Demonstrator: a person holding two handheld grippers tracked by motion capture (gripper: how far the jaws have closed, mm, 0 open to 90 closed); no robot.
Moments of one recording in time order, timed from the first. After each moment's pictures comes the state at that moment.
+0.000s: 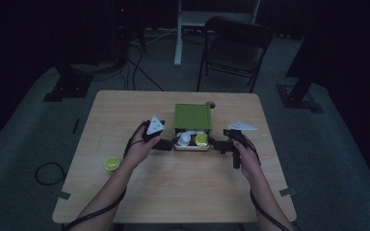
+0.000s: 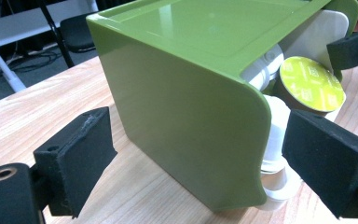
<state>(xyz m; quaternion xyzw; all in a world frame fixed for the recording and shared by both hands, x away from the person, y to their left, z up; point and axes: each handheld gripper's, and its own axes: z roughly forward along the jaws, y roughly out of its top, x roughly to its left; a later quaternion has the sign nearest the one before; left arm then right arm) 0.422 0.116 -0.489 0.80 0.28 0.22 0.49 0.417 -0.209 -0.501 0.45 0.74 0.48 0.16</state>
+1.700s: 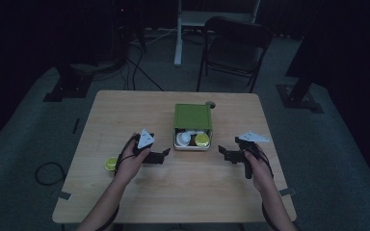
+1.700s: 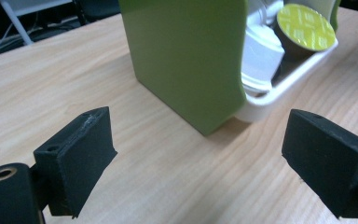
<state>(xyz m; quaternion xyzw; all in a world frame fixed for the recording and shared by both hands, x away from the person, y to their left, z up) 0.376 0.143 -0.507 0.80 0.33 0.22 0.45 0.378 -0.243 -0.503 0.45 0.74 0.46 0.19</state>
